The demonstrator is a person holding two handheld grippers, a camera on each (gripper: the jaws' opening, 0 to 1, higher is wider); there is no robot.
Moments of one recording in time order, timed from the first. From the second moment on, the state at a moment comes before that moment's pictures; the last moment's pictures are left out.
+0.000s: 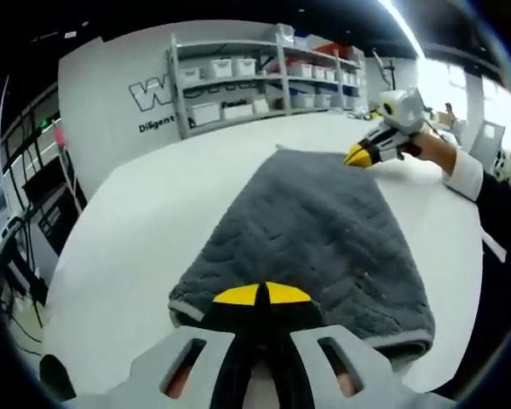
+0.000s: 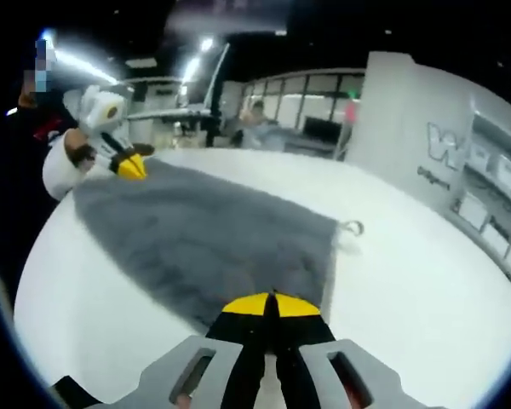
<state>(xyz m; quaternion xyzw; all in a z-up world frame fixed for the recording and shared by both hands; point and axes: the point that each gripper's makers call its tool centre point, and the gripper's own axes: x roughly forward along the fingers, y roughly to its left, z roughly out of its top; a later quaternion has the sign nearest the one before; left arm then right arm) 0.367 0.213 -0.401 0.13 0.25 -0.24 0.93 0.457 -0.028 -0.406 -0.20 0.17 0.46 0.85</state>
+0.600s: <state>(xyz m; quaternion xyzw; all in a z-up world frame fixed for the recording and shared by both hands) 0.354 0.206 -0.402 0.14 0.26 -0.26 0.92 0.477 -0.020 -0.406 -0.20 0.15 0.43 0.87</state>
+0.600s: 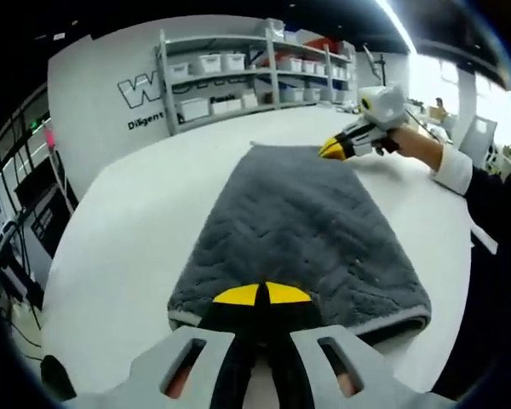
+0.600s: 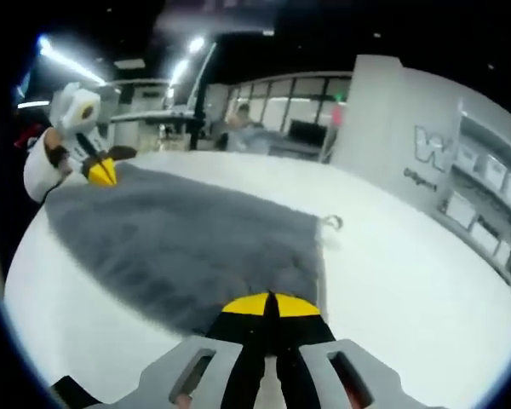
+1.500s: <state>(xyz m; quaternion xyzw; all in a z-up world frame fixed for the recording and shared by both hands) 0.340 0.192 -0.403 0.17 0.28 -0.27 0.91 0.512 -0.003 -0.404 -0.22 0.12 0.38 0.89</state>
